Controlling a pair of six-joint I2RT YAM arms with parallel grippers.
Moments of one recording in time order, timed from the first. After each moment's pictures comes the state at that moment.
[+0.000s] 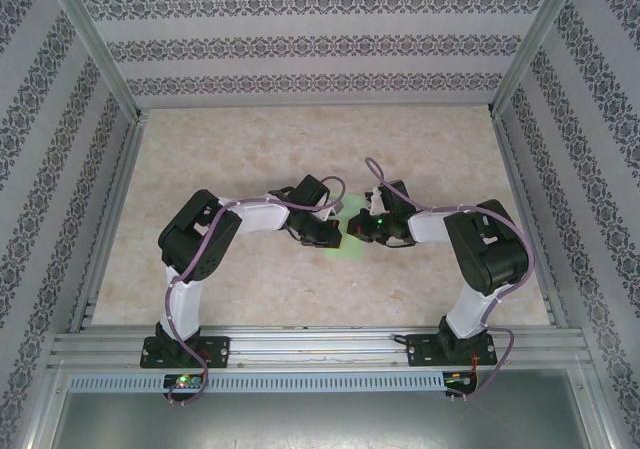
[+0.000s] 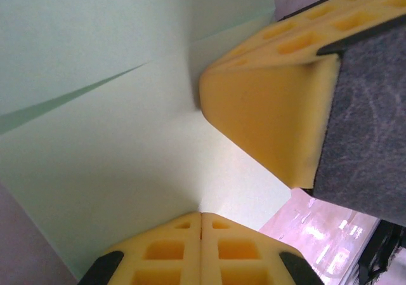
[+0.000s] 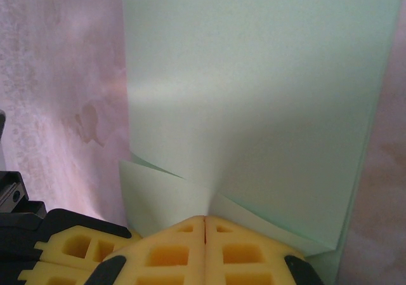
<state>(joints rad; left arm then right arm) -0.65 2.02 1.22 -0.31 0.58 -0.48 0.35 1.75 0.71 0.08 -0.59 0.70</state>
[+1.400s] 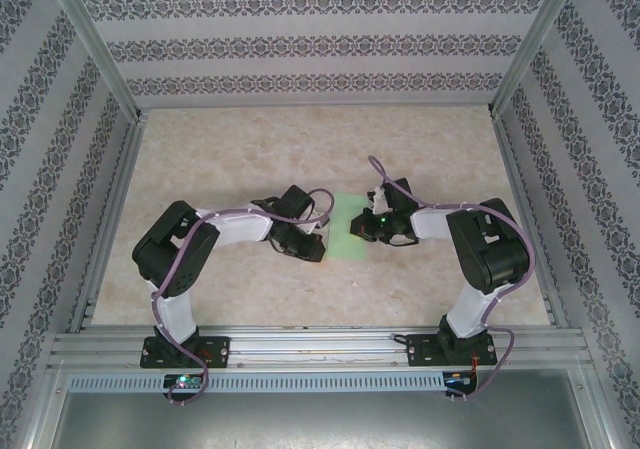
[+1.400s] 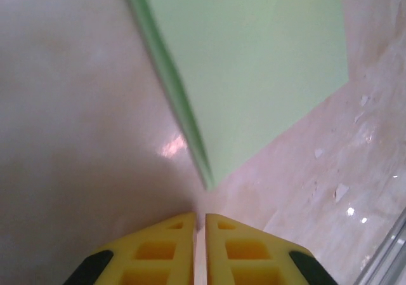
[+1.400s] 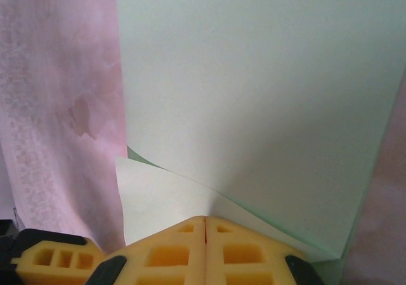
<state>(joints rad) -0.64 1.83 1.02 -0.39 0.52 -0.32 0.32 1.75 0.74 0.00 -0.62 0.65</state>
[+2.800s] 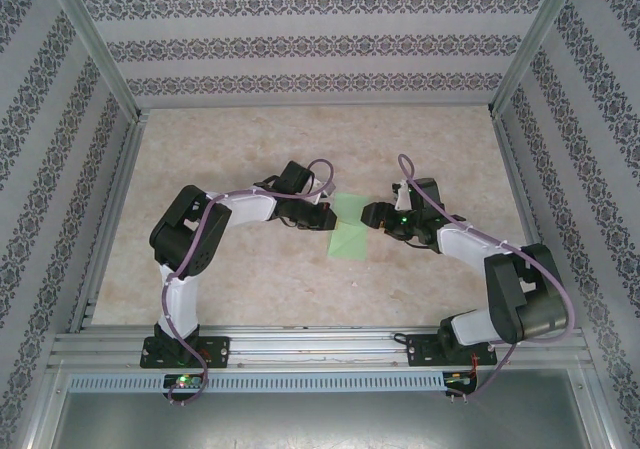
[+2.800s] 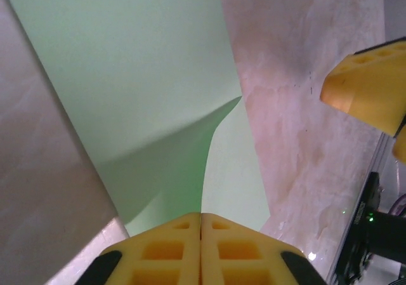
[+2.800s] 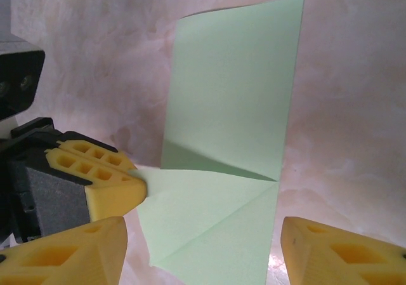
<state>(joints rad) -0.55 2.00 1.21 -0.17 0.69 -0.43 0.24 1.42 0.61 -0.03 -0.53 0.63</state>
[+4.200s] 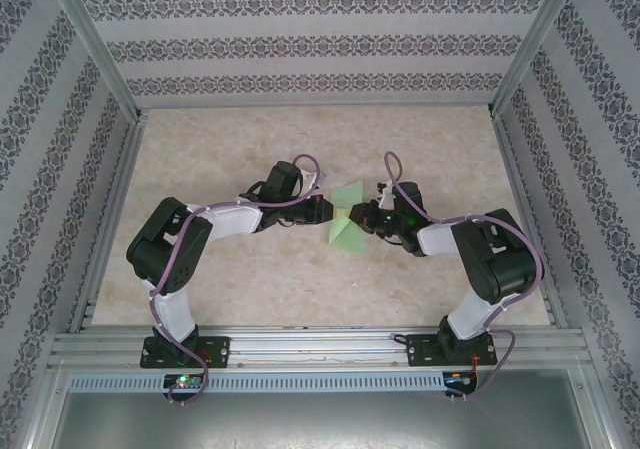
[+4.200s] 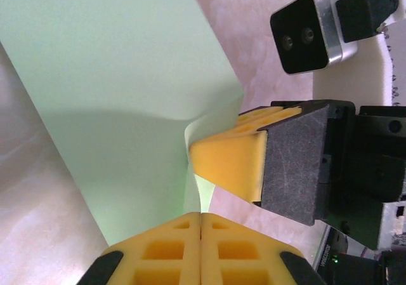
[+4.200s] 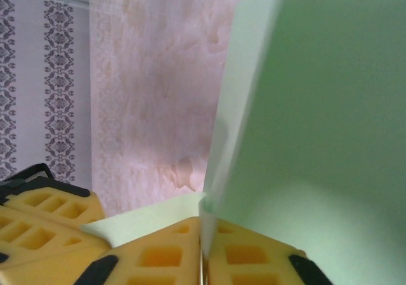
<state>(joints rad) -0.55 1.84 1.02 0.12 0.61 -0.61 0.32 1.68 0.56 0.52 -0.62 0.94</state>
